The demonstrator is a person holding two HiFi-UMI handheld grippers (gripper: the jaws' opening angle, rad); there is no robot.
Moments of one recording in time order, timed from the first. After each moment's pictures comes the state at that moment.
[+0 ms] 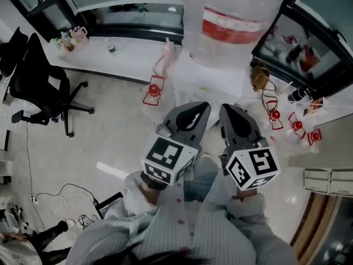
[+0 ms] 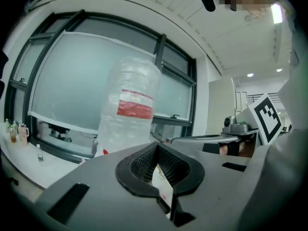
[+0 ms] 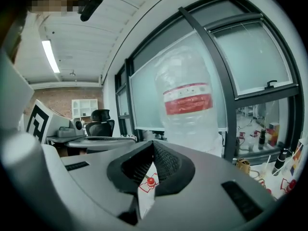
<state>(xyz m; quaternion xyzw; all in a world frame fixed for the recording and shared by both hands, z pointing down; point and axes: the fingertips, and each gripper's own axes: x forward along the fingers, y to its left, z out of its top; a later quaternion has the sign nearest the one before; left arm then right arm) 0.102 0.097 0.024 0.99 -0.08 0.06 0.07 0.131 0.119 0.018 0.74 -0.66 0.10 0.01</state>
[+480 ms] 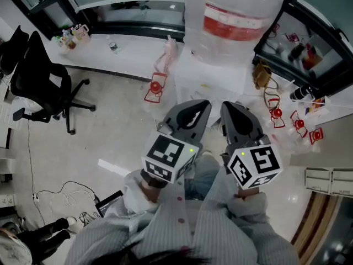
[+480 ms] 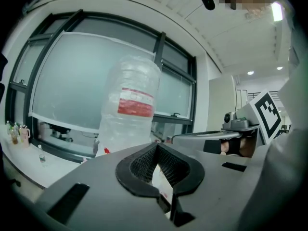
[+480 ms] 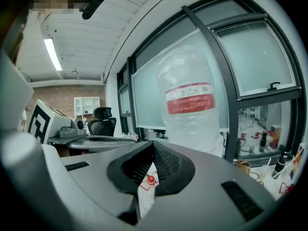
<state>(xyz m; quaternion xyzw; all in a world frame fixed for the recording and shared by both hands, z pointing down) 0.101 0.097 0.029 0.99 -0.08 0.07 0.06 0.129 0.118 0.019 0.74 -0.67 0.10 0.02</state>
